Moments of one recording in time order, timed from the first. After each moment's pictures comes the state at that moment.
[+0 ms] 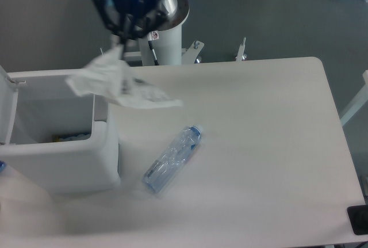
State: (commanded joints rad) arm 2.39 -1.33 -1.77 -0.85 0.85 0.13
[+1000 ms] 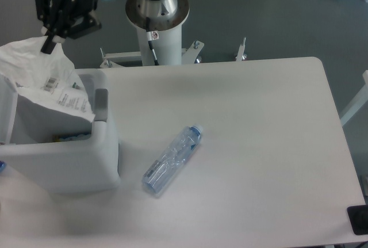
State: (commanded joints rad) arm 2.29 -1.39 -1.81 -0.77 0.78 0.68
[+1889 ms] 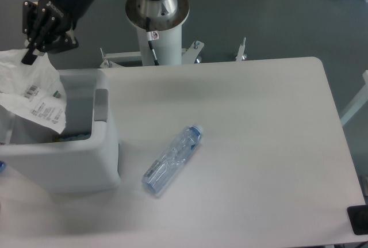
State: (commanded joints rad) arm 2.25 -1.42 -1.87 -0.79 0.72 0.65
